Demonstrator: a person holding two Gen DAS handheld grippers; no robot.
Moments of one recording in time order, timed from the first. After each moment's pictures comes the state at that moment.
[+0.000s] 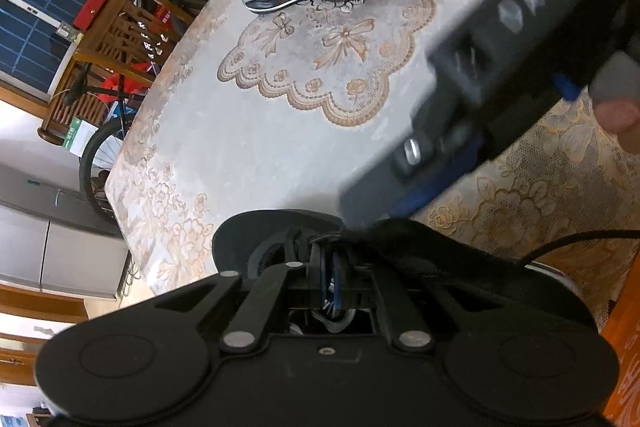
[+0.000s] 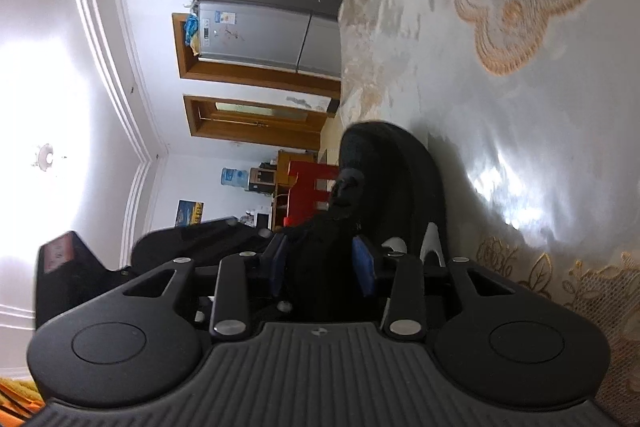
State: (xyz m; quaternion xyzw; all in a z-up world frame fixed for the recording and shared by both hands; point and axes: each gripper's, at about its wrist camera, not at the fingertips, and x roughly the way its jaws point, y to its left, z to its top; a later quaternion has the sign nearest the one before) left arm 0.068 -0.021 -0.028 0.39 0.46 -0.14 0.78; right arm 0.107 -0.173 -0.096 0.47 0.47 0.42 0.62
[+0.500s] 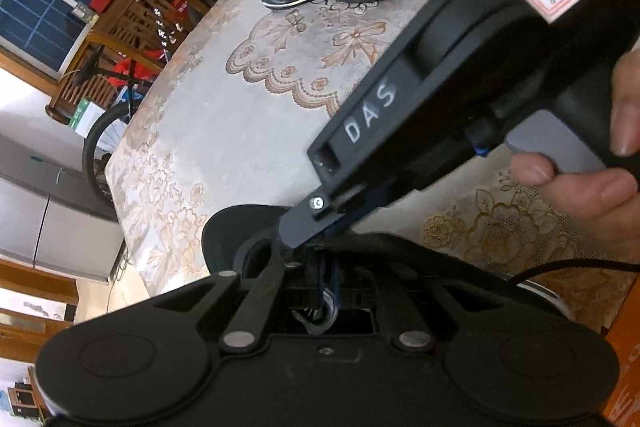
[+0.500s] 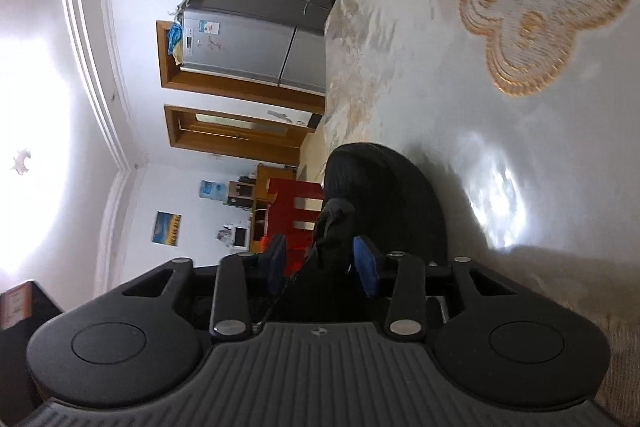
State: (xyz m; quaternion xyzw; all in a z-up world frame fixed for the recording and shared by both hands) left arm 0.064 -0.025 -0.031 0.36 0.46 -0.12 0.80; right arm 0.124 -0.125 -0.101 0.44 0.47 0.39 0.66
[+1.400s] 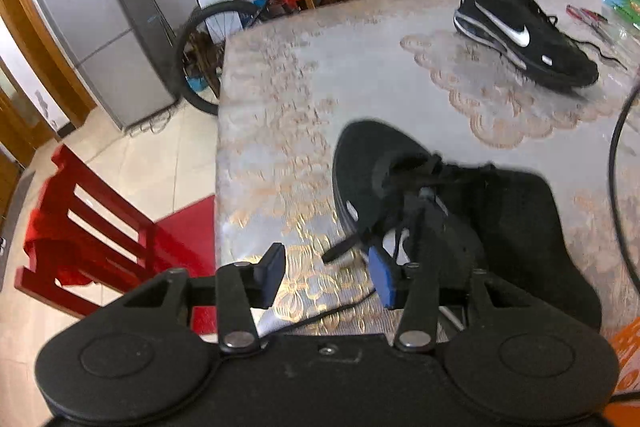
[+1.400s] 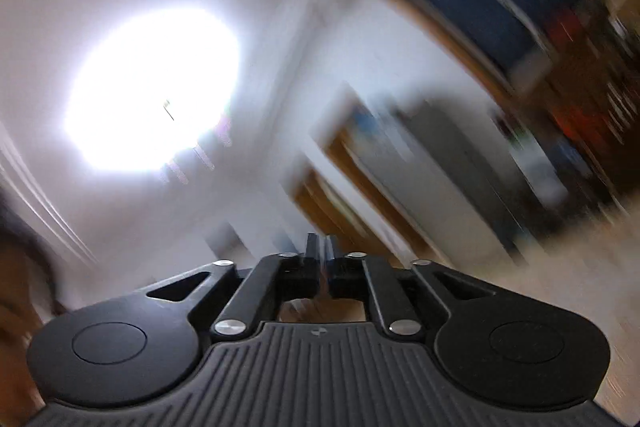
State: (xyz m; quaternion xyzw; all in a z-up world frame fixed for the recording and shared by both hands) left arm 0.006 0.087 0.006 0.09 0.46 0.06 0.88; right arm 0.170 -0.154 0.175 0.29 0.23 0.53 0.76
